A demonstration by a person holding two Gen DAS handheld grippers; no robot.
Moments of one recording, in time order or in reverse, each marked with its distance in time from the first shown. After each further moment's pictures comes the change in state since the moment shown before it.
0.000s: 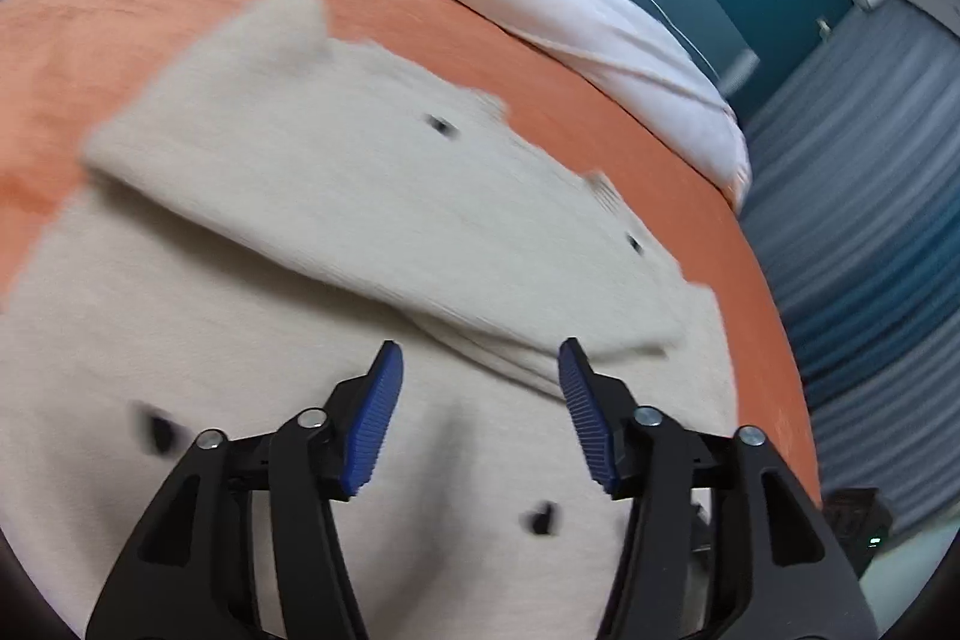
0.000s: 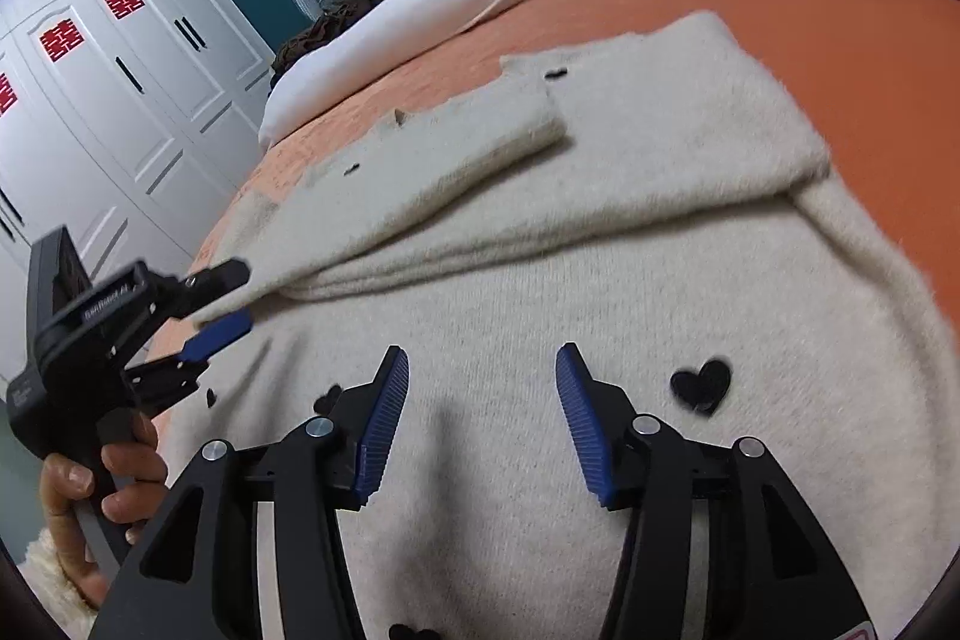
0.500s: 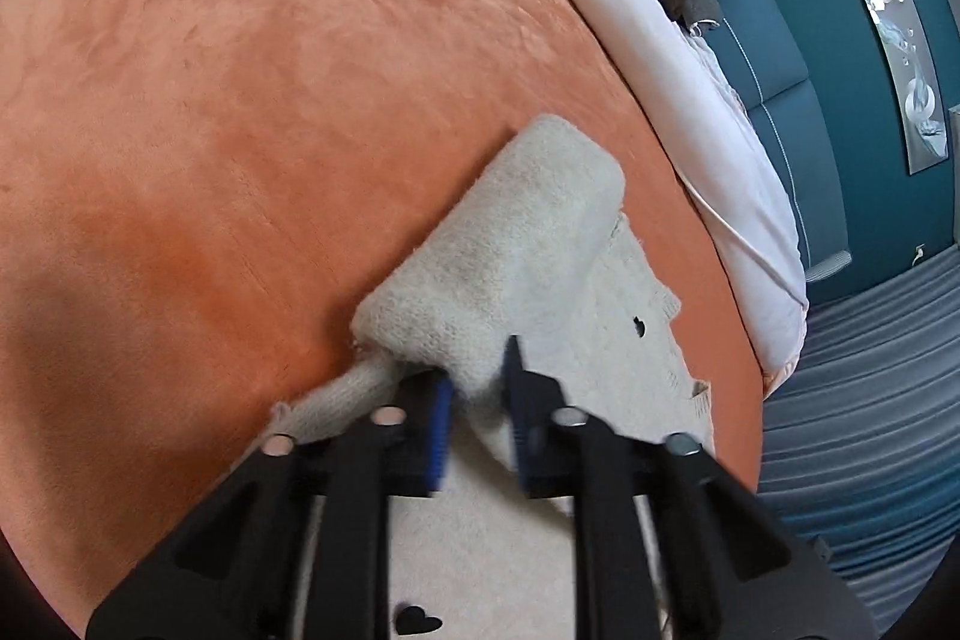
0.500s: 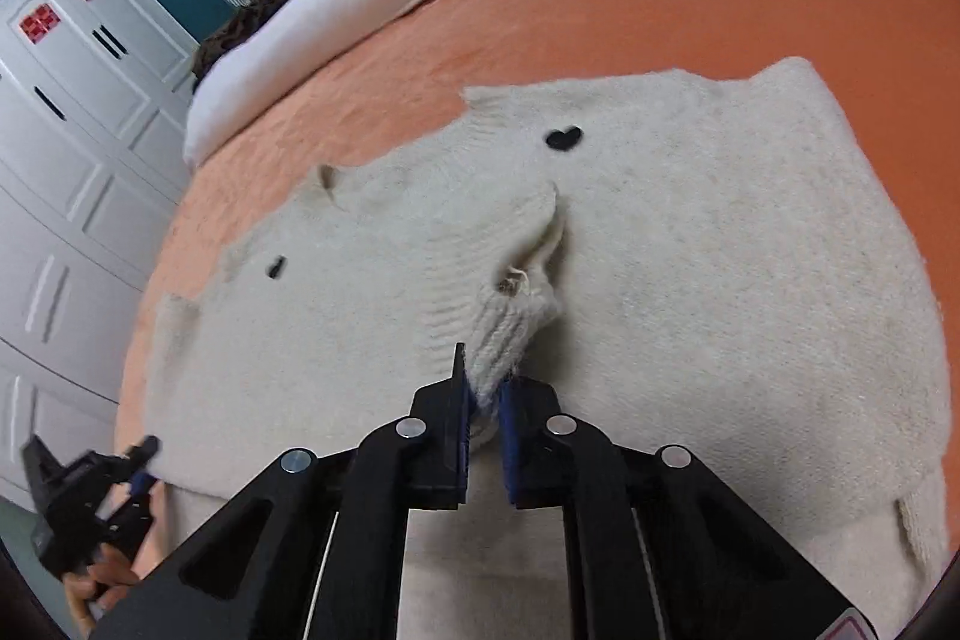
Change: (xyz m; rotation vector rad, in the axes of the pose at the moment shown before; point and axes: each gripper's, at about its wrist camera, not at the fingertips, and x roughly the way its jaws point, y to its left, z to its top) left arm -0.023 0.127 0.064 -0.455 -0.069 0.096; right arm 0.088 0.011 0.111 0.116 0.107 -0.060
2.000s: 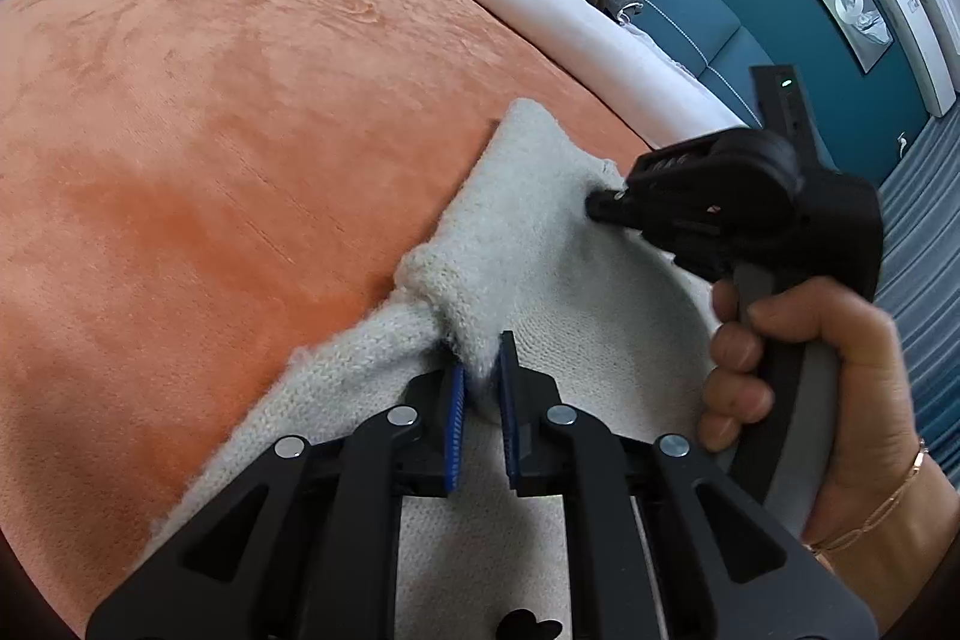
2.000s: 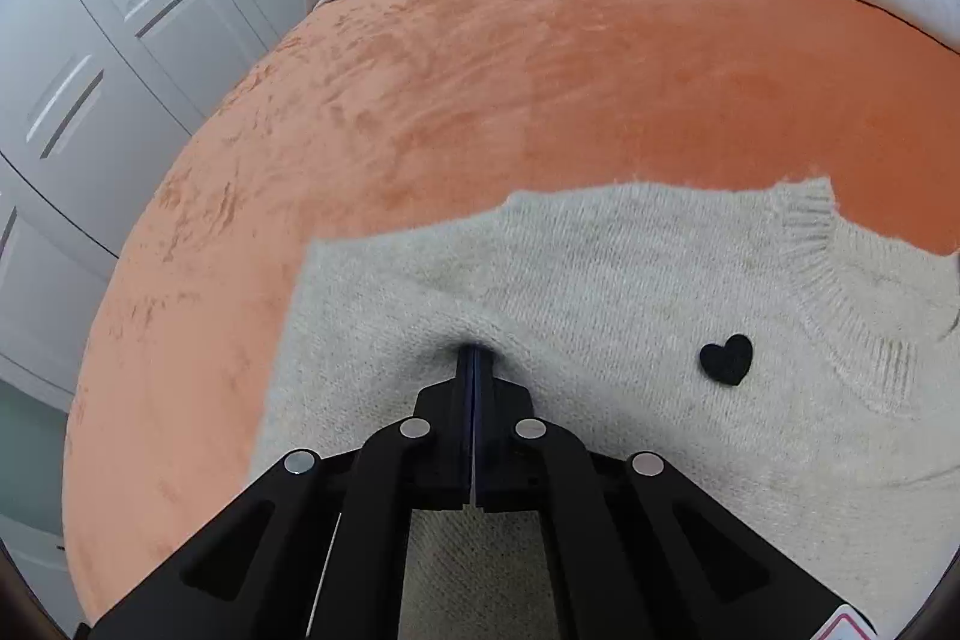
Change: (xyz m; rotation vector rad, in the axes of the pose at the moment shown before) left arm 0.017 0.011 -0.056 0.293 -0.161 -0.004; right arm 0.154 0.217 0.014 -0.420 0.185 0.017
